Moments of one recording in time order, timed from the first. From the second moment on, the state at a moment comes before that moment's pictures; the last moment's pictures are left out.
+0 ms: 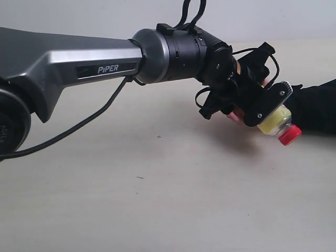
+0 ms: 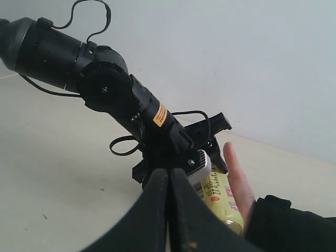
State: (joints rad) left arm -0.78 2.33 -1.87 0.02 0.42 1.70; right arm 0.25 0.00 -0.29 0.45 0.56 -0.50
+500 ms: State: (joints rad) left arm -0.78 2.29 -1.87 0.02 0.43 1.60; right arm 0.25 0.00 -0.29 0.45 0.56 -0.50
